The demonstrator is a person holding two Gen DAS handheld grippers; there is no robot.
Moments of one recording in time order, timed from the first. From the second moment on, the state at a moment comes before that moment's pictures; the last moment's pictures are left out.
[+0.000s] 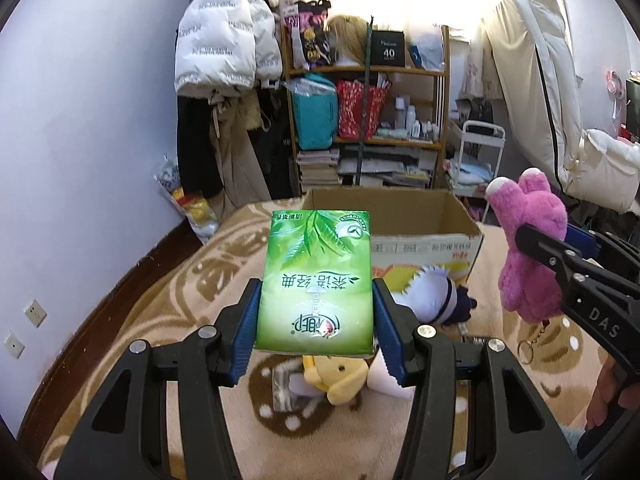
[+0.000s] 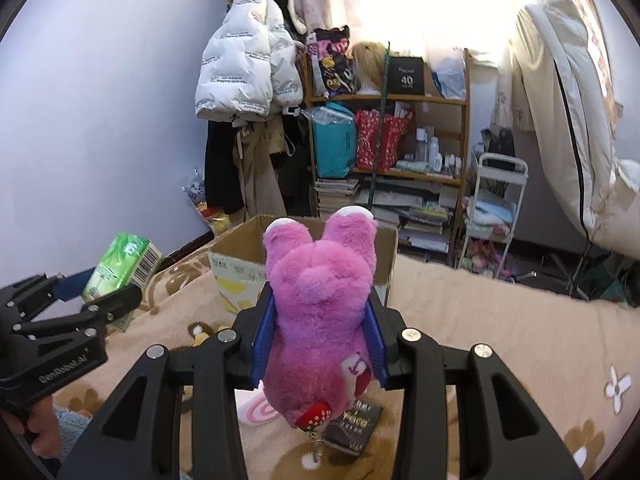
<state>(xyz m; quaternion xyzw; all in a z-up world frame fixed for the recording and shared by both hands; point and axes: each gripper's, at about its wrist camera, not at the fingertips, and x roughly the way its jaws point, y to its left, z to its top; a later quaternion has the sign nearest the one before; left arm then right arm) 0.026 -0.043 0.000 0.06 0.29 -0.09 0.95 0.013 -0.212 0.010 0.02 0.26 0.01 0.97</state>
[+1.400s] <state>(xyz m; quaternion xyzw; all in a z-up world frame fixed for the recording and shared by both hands) 0.151 -0.087 0.032 0.07 0.21 -0.08 0.97 0.140 -0.235 0.027 0.02 0.19 0.02 0.98</state>
